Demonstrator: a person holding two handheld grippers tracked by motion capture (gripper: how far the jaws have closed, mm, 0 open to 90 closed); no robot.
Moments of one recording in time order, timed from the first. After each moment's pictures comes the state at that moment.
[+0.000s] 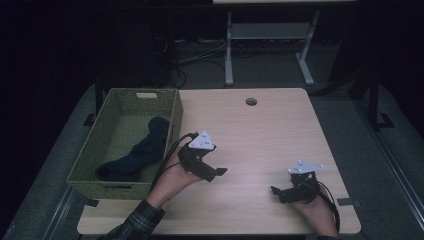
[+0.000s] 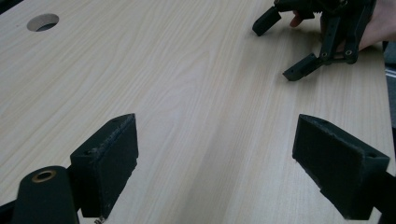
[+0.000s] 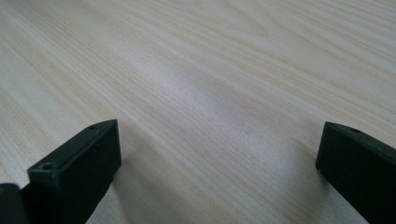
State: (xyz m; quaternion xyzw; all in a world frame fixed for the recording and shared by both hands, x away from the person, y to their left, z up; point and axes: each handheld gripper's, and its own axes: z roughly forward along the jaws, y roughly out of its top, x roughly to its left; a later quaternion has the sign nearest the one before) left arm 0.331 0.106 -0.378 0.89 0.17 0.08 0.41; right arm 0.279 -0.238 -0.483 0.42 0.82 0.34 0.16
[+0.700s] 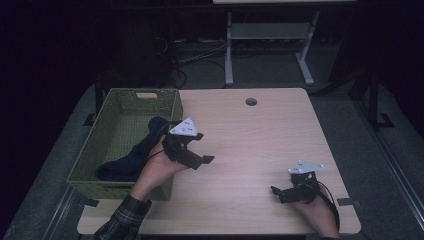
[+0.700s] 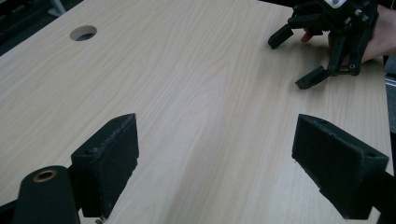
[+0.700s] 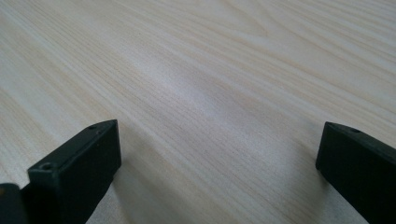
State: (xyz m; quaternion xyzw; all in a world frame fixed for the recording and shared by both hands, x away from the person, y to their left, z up) left arm 0.344 0.144 -0.346 0.88 0.18 0.09 0.42; right arm 0.278 -0.238 -0.483 0.42 0.82 0.34 0.16
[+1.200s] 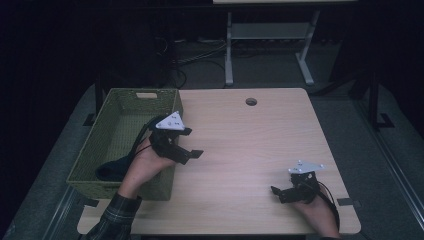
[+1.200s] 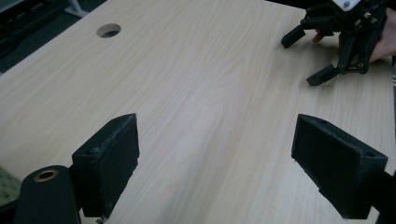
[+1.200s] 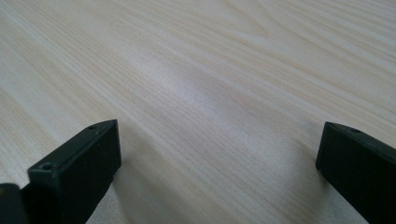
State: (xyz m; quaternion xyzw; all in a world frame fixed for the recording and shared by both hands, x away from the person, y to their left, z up) left arm 0.347 0.172 -0.330 0.88 0.20 0.10 0.42; right arm 0.278 -0.238 -0.483 0.42 0.82 0.34 0.16
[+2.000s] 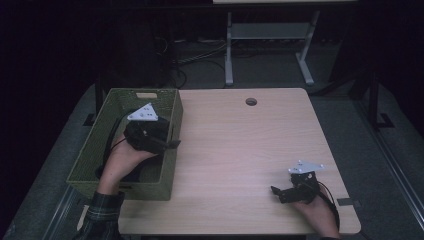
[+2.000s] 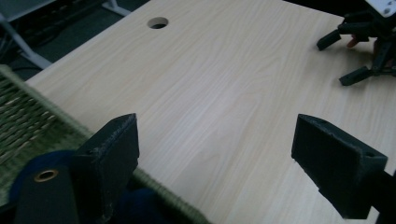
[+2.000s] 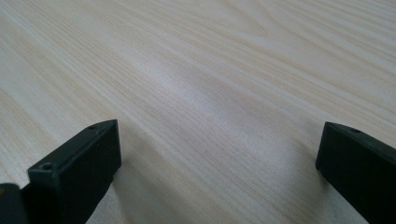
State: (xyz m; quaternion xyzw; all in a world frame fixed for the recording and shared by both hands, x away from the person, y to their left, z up) left arm 0.354 0.230 -0.316 0.86 0.25 0.13 0.42; right arm 0.279 -0.238 -0.483 0.42 0.82 0.34 0.16
